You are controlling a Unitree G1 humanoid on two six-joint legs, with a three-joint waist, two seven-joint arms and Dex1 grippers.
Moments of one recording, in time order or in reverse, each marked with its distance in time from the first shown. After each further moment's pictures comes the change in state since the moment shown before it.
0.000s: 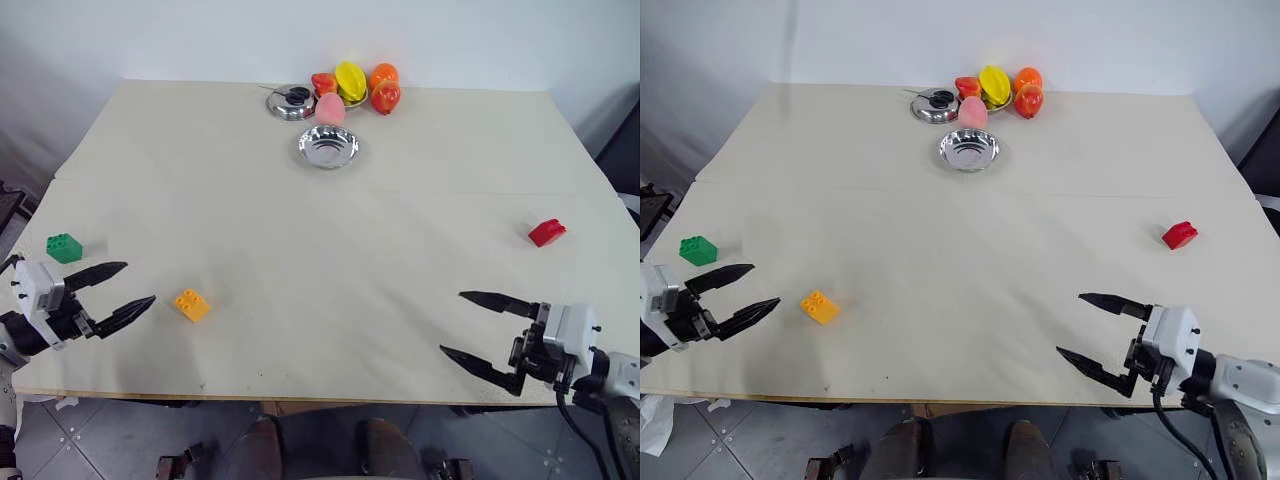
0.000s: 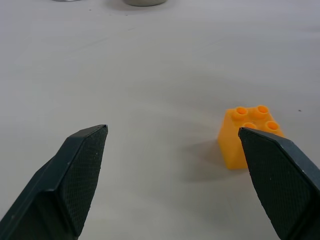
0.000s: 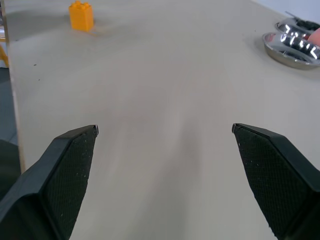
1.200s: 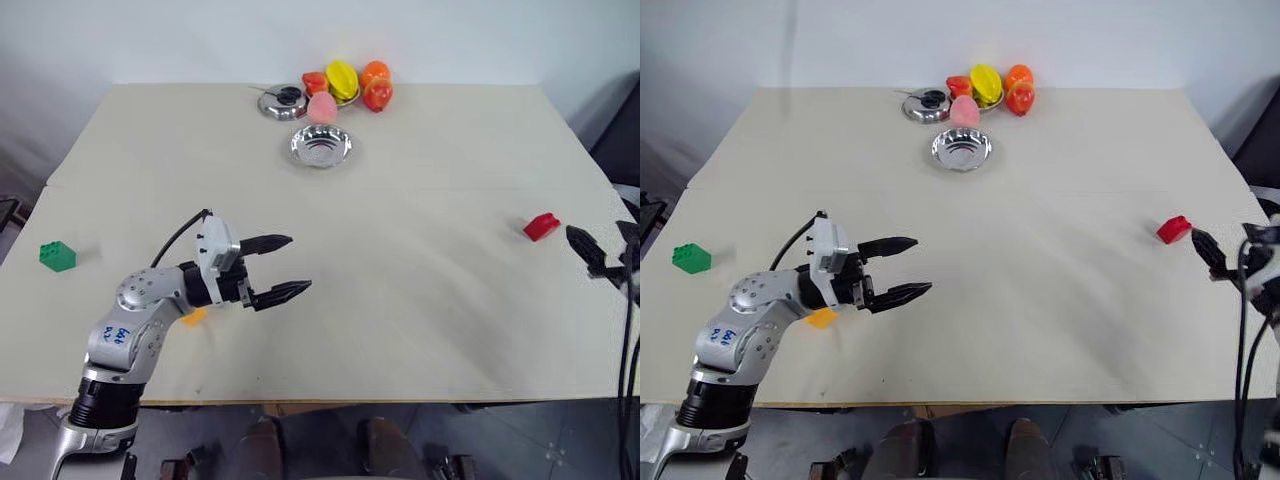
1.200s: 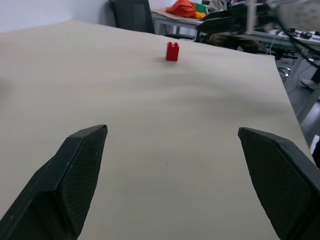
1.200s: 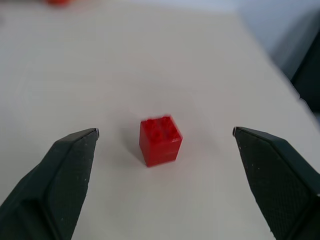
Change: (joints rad) left arm -0.279 -0.278 -0.499 -0.556 -0.025 0.417 0.249; right arm -0.627 -0.129 -0.107 0.866 -0.147 0.305 -0.469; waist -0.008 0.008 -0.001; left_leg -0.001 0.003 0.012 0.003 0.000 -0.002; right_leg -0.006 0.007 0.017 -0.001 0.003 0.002
